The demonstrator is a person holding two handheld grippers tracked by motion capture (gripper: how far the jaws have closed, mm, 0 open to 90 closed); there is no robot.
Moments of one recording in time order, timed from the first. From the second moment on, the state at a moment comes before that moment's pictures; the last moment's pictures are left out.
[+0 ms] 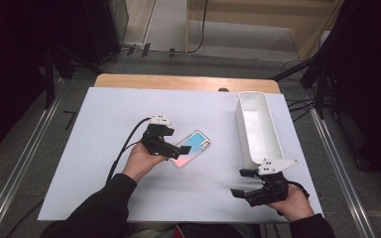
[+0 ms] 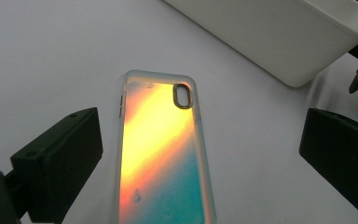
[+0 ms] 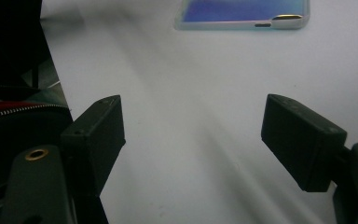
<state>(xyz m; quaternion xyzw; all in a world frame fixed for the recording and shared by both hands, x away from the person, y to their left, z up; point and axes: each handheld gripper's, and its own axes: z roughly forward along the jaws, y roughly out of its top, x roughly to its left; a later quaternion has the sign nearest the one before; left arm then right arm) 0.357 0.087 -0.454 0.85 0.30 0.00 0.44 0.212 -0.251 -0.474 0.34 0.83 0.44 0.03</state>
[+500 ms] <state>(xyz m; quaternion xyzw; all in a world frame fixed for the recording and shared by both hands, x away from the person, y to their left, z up) 0.367 0.075 -0.471 0.84 0.31 0.03 0.44 0.212 -0.251 -0.474 0.34 0.83 0.44 0.03</state>
